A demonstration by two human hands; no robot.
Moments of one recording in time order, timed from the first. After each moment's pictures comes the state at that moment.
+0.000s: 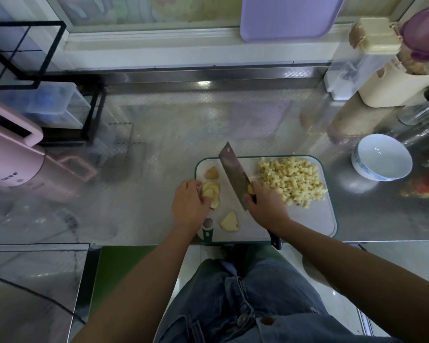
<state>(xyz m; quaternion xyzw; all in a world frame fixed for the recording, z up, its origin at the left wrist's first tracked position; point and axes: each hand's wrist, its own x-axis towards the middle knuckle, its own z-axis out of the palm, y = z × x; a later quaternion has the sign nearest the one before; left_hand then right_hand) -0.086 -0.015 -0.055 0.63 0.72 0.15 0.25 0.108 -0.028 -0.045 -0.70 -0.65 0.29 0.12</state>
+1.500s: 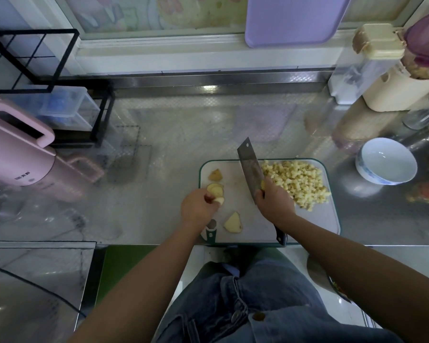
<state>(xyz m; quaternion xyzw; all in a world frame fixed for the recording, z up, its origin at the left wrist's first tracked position) -0.077 -0.013 -0.045 0.57 0.73 0.11 0.37 0.116 -0.016 -0.047 -0.74 -0.62 0.25 0.07</state>
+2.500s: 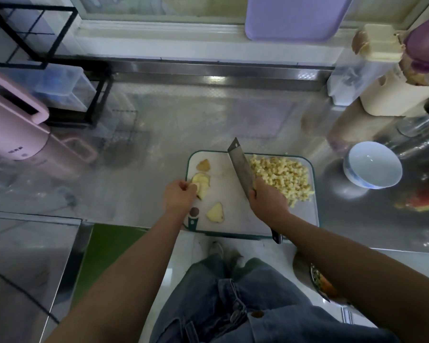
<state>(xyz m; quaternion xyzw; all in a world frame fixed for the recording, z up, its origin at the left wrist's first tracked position) -0.066 -0.020 -0.046 0.39 0.81 0.21 0.38 0.146 -0.027 -0.045 -0.71 -0.66 0.24 0.01</state>
